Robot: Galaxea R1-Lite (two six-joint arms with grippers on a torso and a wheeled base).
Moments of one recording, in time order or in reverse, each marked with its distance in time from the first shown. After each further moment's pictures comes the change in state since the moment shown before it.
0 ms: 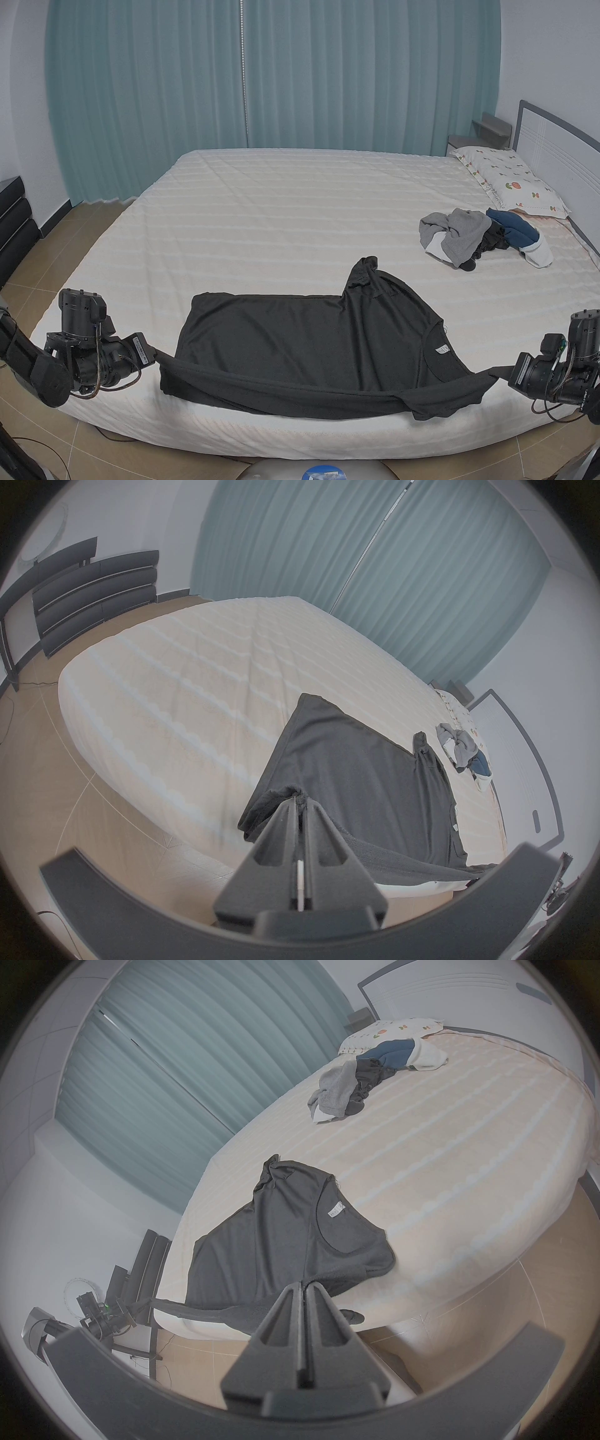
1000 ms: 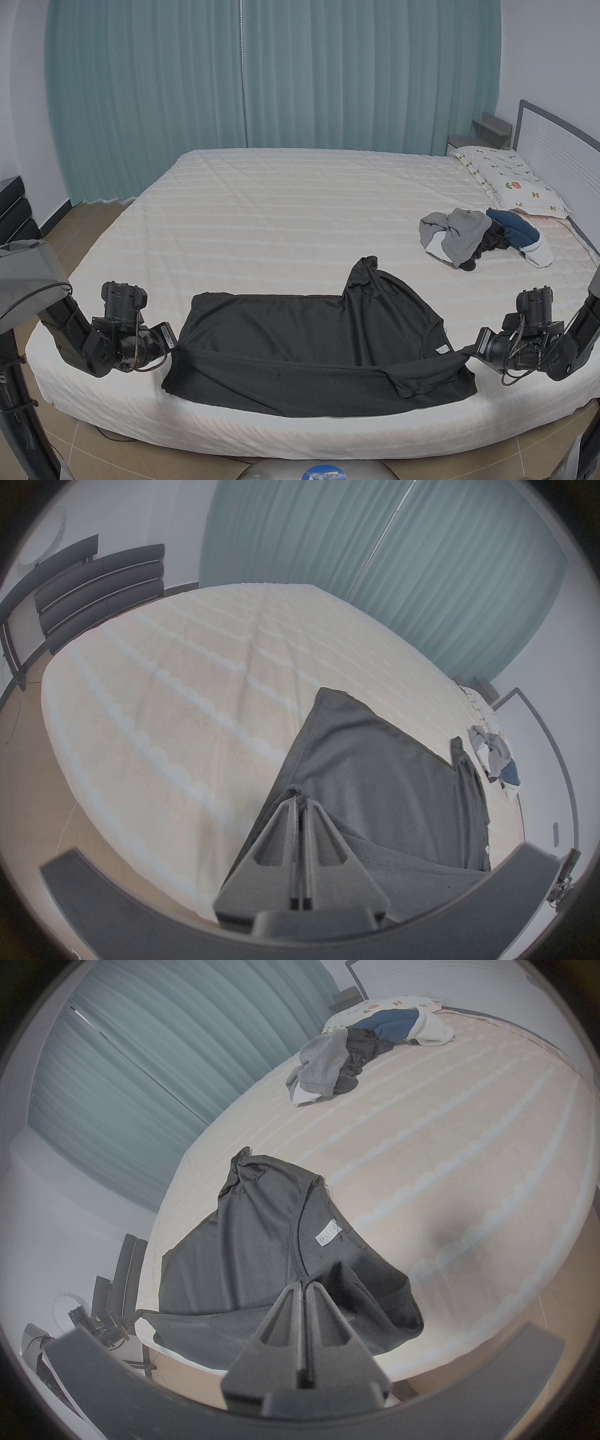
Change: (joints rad) left arm 0.009 0.334 -0.265 -0.001 0.052 -0.006; right arm -0.007 0.446 -0.325 -0.018 -0.034 0.014
